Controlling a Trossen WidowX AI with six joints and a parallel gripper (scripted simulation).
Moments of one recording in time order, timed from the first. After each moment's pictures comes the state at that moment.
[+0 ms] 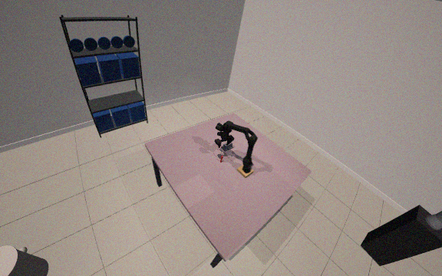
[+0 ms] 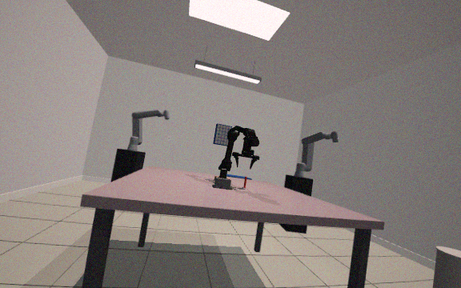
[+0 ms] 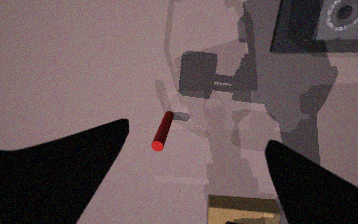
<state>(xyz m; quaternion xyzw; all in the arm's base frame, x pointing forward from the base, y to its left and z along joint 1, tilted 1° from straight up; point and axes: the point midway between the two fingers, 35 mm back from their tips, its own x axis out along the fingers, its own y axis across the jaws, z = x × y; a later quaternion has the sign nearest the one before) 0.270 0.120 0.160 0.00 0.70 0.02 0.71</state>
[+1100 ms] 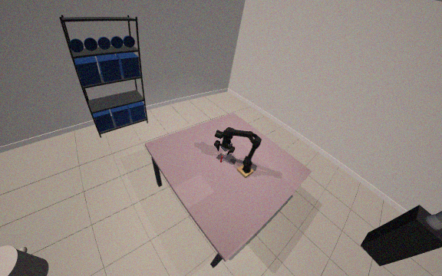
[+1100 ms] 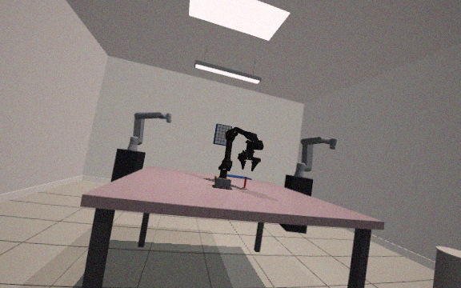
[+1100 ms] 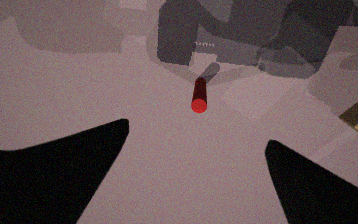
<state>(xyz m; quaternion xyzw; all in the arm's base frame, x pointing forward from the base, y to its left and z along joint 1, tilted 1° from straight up) 0.207 0.157 0.144 0.33 0.63 -0.29 0.64</state>
